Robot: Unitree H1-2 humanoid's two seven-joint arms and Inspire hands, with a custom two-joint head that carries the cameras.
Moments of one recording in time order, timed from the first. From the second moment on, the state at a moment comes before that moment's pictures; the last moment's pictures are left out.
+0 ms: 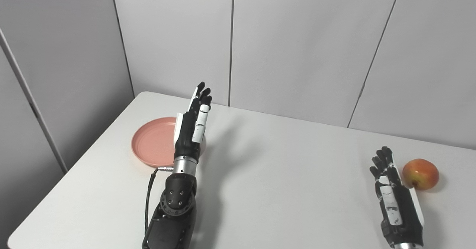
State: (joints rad) left arm -0.37 0.03 0.15 0.21 0.07 -0.17 0.17; right arm -0.21 -0.09 -0.02 0.22 0.12 -0.27 0.15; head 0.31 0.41
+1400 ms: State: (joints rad) left arm -0.39 0.27 0.32 0.50 0.08 -0.29 0.36; right arm -0.18 -0.11 -0.03 0.15 0.18 -0.19 0.19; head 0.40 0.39
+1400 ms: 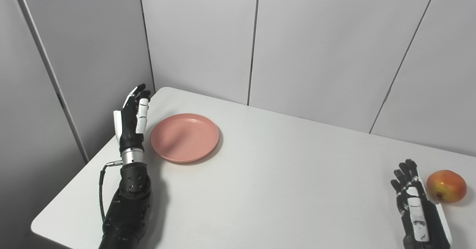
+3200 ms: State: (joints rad) left arm -0.43 0.27 0.22 0.60 -0.19 -0.16 0.02; right arm -0.12 -0.11 -0.04 0.06 0.18 -0.07 0.18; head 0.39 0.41
